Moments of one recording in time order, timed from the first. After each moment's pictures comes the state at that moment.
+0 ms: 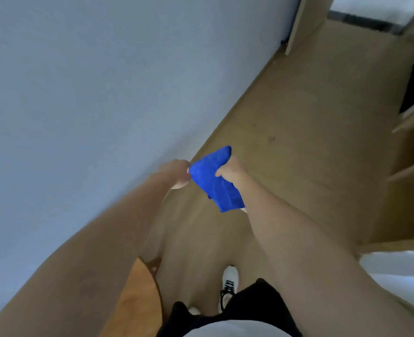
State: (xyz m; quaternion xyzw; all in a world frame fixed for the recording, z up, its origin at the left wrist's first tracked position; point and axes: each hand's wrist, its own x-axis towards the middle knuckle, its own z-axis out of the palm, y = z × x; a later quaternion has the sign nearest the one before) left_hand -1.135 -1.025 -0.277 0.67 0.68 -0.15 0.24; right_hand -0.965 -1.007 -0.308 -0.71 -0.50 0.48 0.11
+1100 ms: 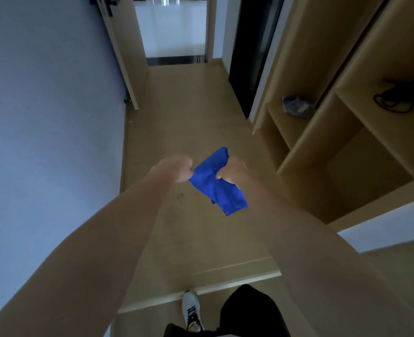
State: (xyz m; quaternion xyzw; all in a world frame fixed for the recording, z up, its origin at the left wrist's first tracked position) left_hand -0.798 -0.557 -0.261 0.92 0.33 -0.15 0.16; right_hand -0.680 -0.704 -0.225 -0.89 -0.28 0.32 0.17
